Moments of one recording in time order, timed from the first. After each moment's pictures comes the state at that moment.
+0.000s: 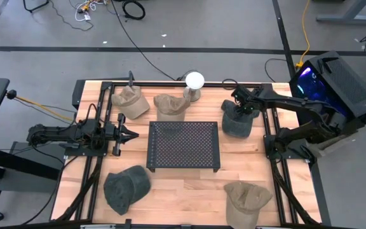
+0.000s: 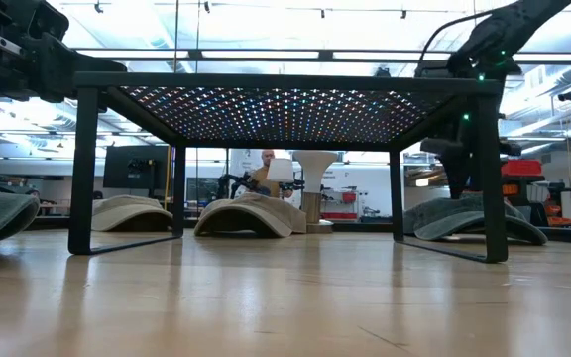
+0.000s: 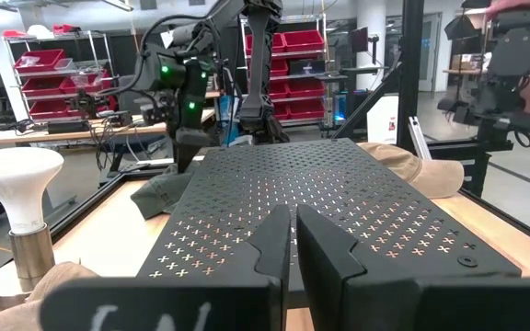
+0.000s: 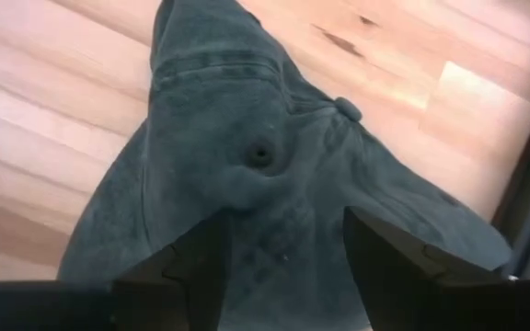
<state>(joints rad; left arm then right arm) -0.03 0.01 0.01 0.08 -0.02 0.06 -0.63 1.29 0.76 -0.78 0.20 0.49</state>
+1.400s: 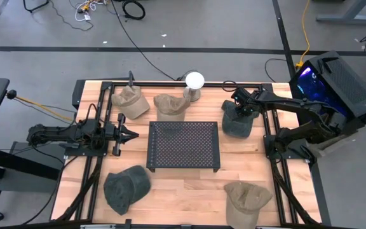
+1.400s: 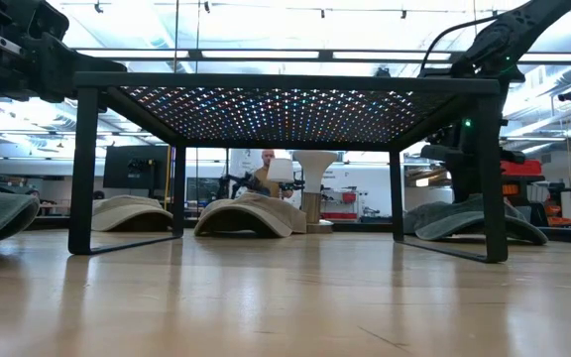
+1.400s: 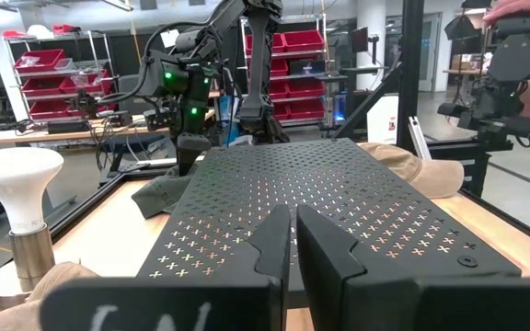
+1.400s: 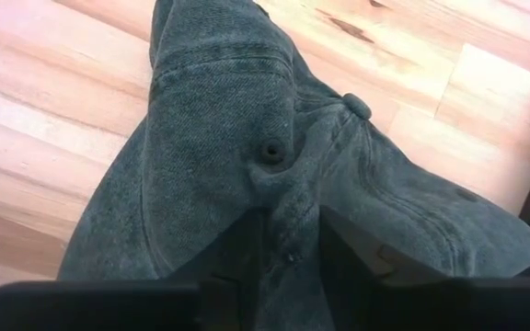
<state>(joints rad) -0.03 0.01 0.01 0.08 -0.02 0.06 -0.63 1.29 0.72 -0.74 0.19 0.52</state>
